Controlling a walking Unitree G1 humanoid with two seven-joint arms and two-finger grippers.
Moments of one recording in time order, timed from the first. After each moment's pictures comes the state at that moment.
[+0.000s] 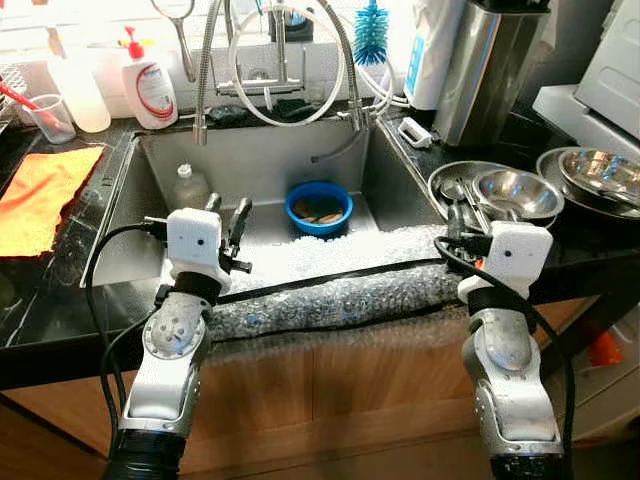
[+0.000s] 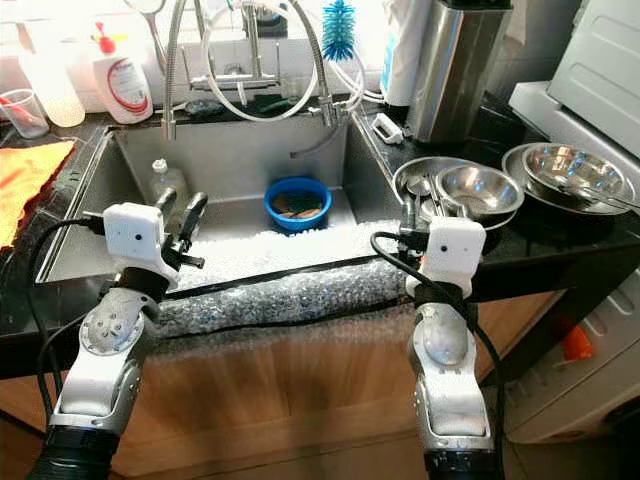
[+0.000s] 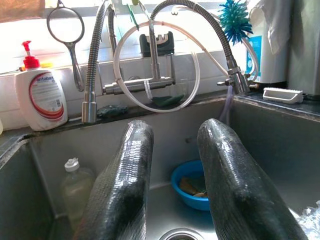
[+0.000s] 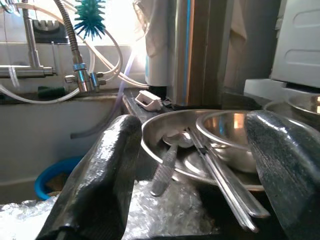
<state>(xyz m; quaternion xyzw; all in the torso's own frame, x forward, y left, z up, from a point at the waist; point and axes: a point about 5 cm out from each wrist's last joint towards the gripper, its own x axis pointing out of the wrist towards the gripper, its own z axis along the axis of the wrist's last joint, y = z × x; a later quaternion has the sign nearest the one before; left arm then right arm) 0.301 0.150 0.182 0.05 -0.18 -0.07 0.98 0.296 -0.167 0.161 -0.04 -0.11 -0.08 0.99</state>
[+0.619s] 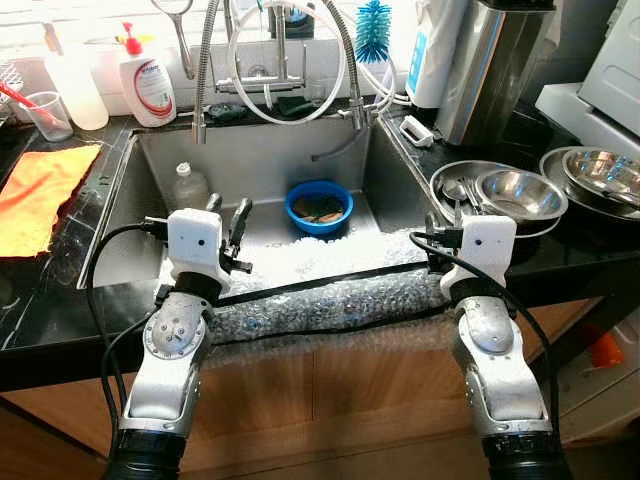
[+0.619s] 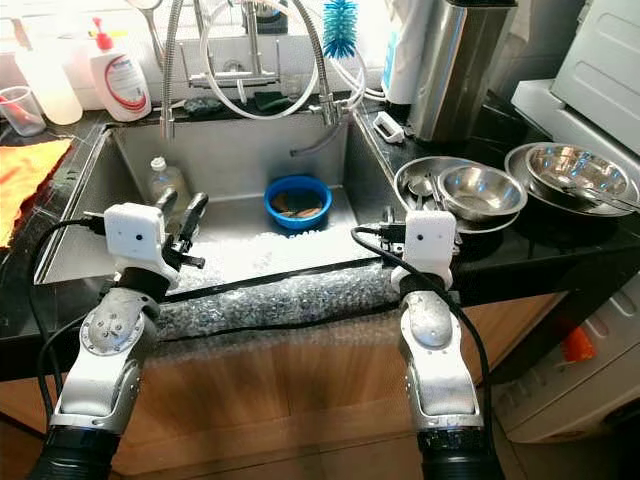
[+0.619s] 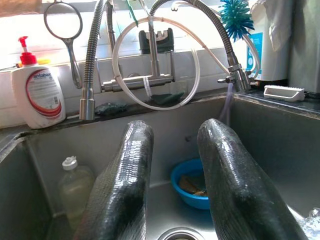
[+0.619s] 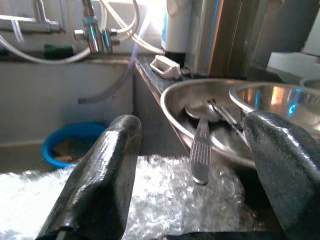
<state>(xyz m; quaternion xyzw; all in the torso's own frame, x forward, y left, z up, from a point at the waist) 0.301 0.149 0.182 0.05 -0.18 -0.07 0.98 0.313 -0.160 0.150 -0.07 -0.04 -0.06 1.00</state>
